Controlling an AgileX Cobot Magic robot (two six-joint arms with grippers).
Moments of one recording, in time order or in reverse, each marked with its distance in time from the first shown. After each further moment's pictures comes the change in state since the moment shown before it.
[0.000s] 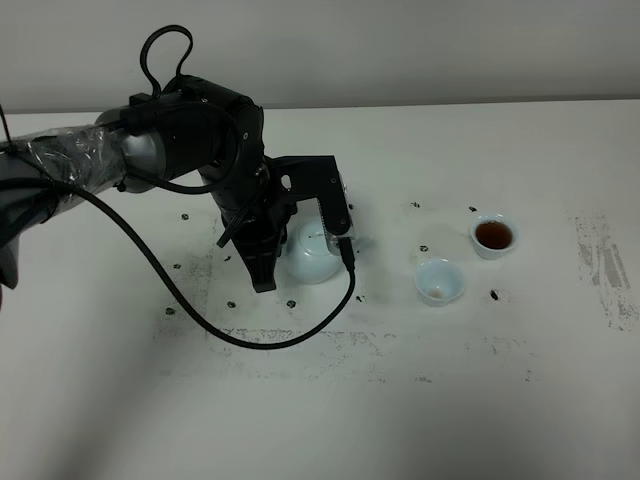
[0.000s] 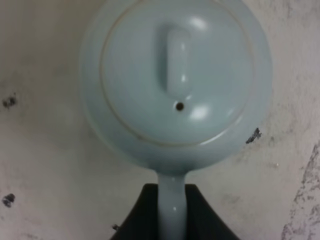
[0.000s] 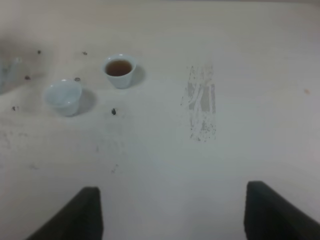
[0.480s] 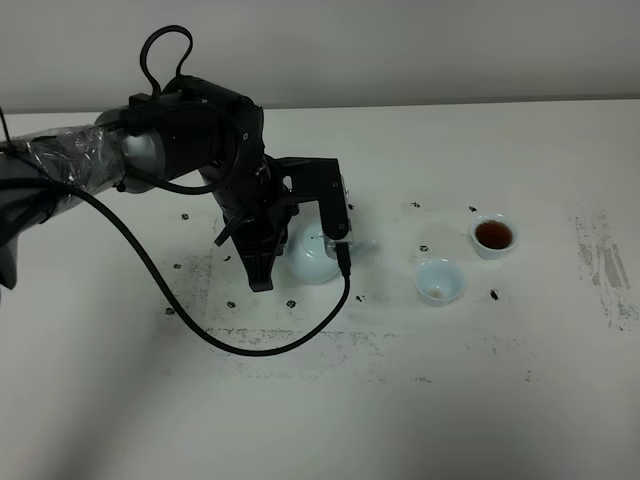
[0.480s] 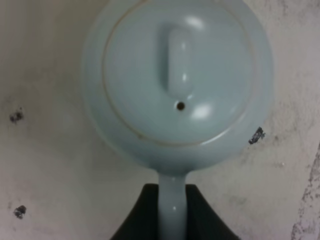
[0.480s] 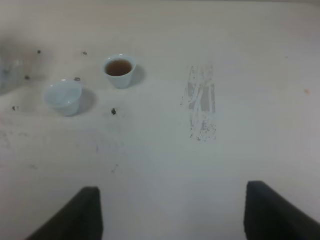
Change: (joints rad) left arm 0.000 -0.010 0.004 -0.001 -0.017 0.056; right arm 0.000 0.000 0.000 0.000 0.000 0.000
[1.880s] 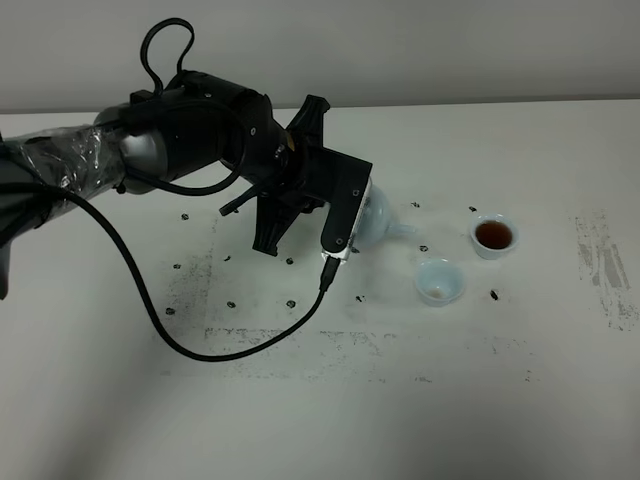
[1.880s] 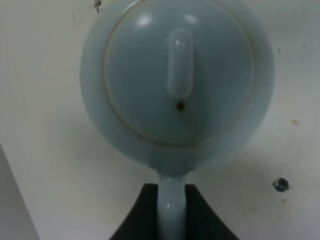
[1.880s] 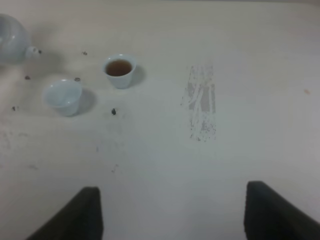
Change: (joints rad) left arm -0.035 -0.029 0.000 -0.056 -0.278 0.540; right arm 0.000 0.000 0.000 0.000 0.000 0.000
